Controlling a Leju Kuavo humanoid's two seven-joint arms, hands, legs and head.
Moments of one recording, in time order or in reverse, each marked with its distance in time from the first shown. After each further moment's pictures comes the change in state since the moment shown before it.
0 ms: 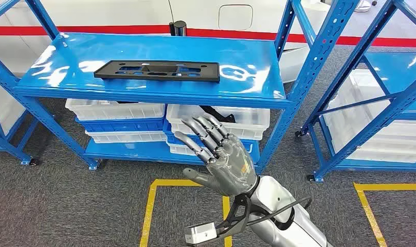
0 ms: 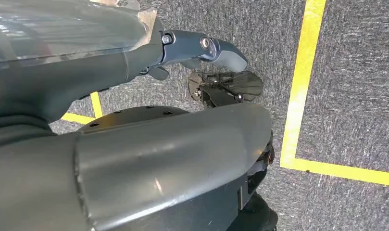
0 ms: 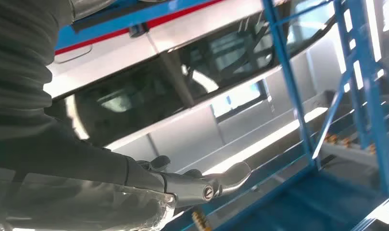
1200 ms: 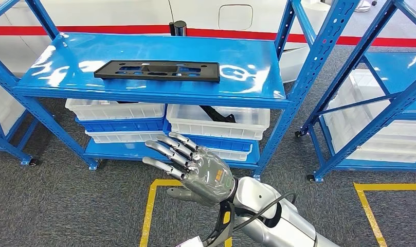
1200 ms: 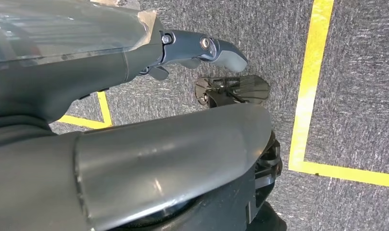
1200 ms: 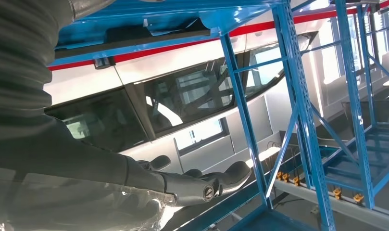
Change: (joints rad) left arm -0.006 0.059 0.000 0.002 0.001 -0.067 0.038; right arm -0.080 -0.002 0.128 0.070 -0.045 0.068 -0.041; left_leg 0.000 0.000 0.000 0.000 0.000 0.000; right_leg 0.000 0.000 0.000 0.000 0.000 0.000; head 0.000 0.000
